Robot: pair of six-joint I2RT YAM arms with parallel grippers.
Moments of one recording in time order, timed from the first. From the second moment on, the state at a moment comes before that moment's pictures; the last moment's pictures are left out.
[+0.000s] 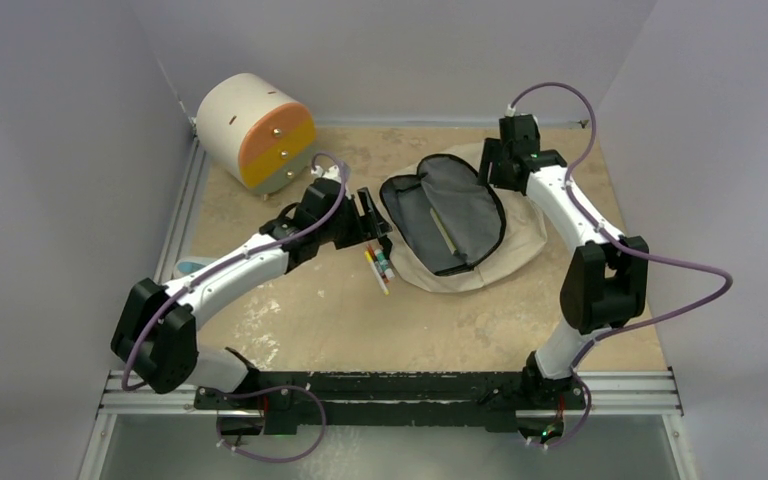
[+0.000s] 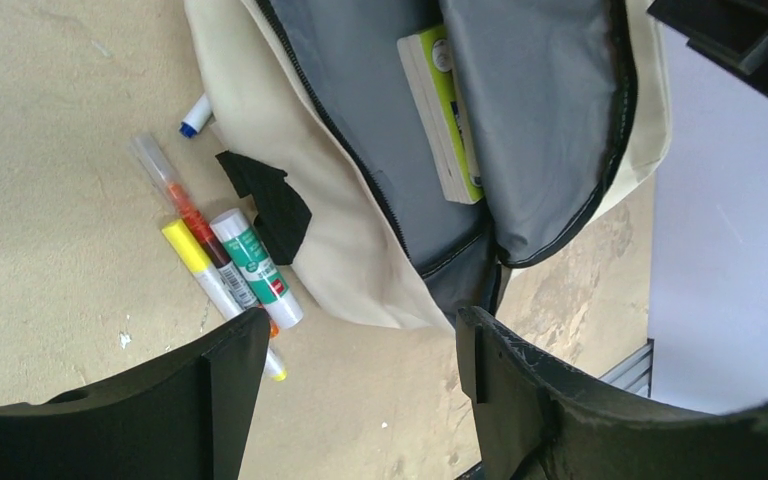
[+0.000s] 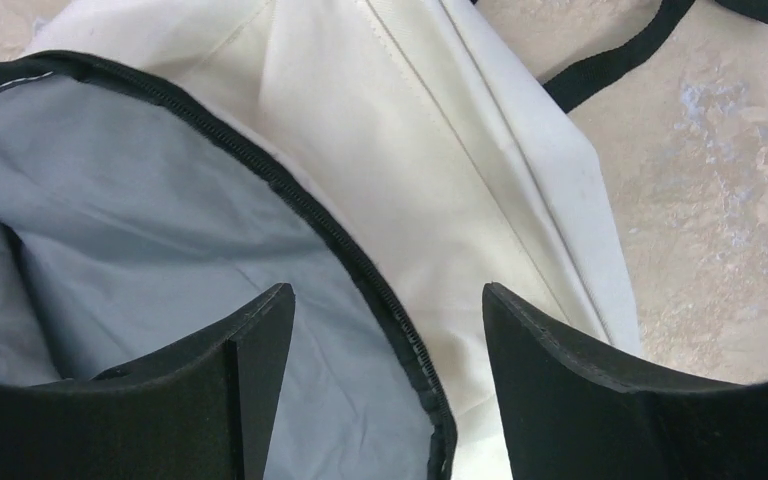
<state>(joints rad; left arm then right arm) -0.62 1.39 0.99 -0.19 0.05 -0.82 0.20 1.69 1.45 -0.60 0.24 0.29</state>
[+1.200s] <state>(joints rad) -0.61 1.86 1.31 -0.25 0.12 -0.83 0.12 1.79 1.42 -0.52 0.00 0.27</state>
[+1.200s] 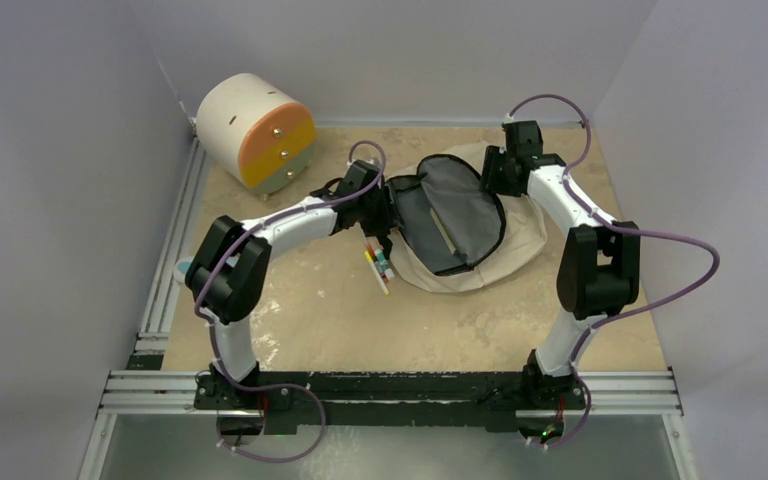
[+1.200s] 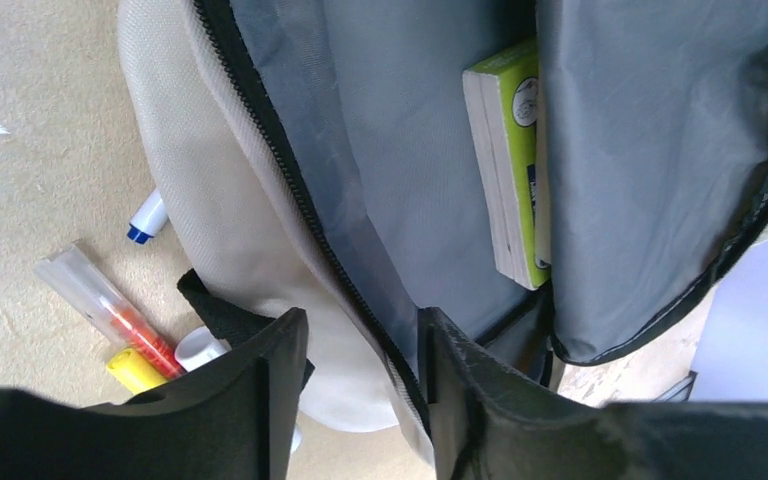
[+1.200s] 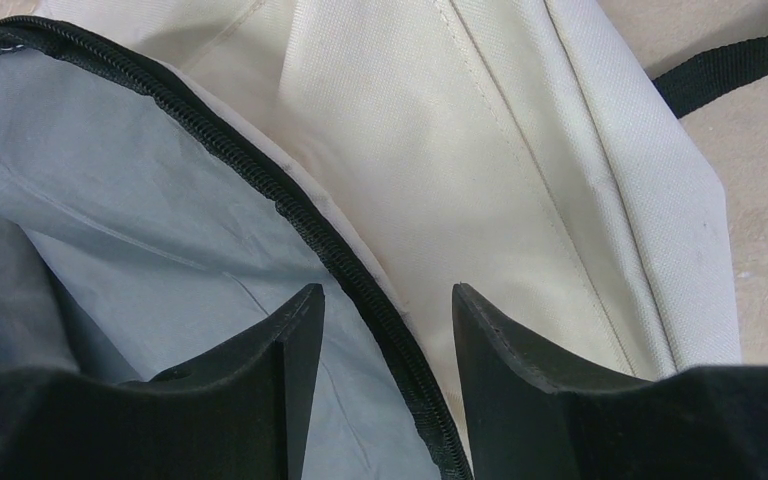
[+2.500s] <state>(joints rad) -0.60 1.82 1.35 -0.26 0.19 -0.80 0.18 1.62 1.39 -0.51 -0.15 0.27</state>
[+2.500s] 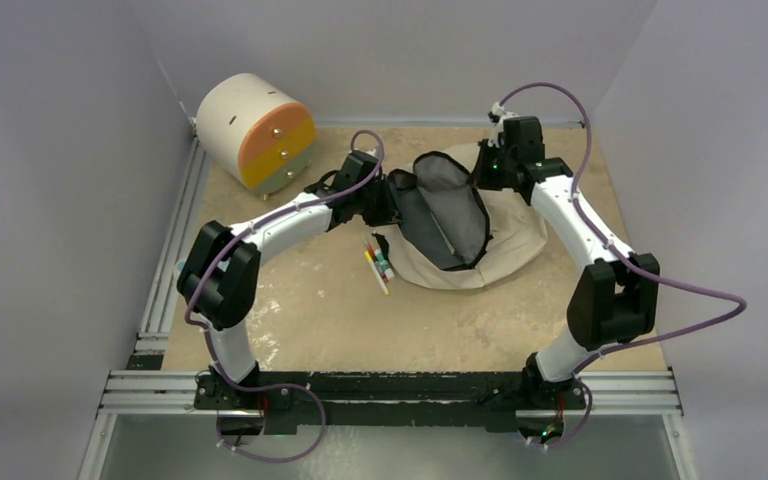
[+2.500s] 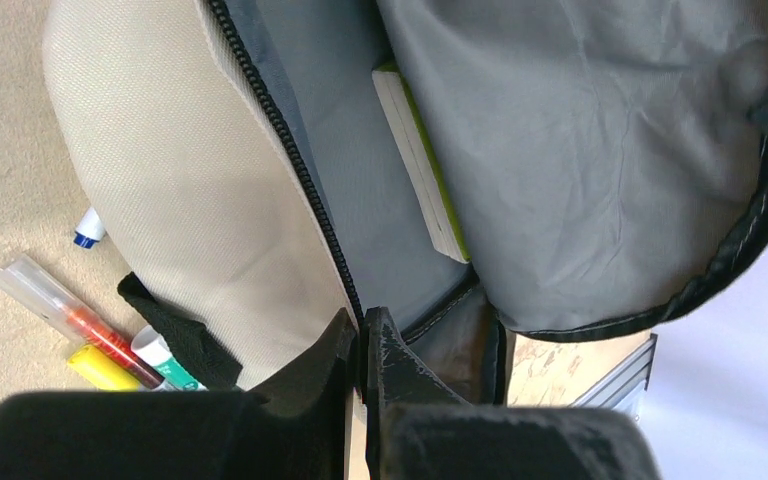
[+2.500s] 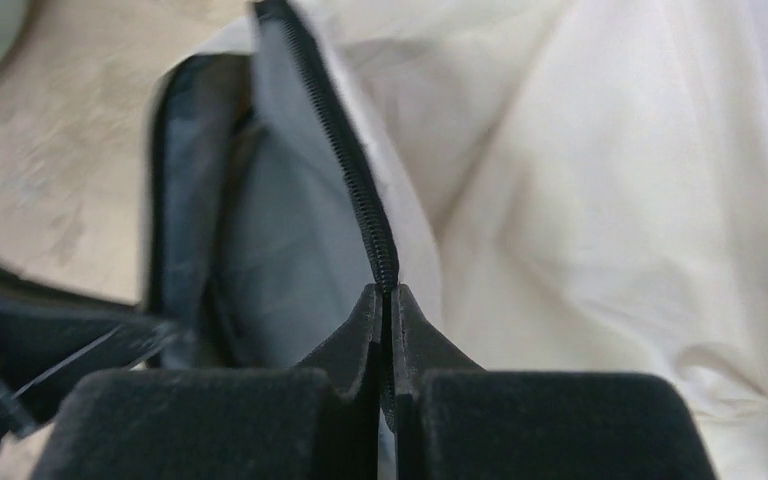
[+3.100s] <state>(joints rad) -0.60 1.75 1.28 -0.26 0.20 -0.80 0.44 1.64 1.26 -0.41 -0.46 0.30</state>
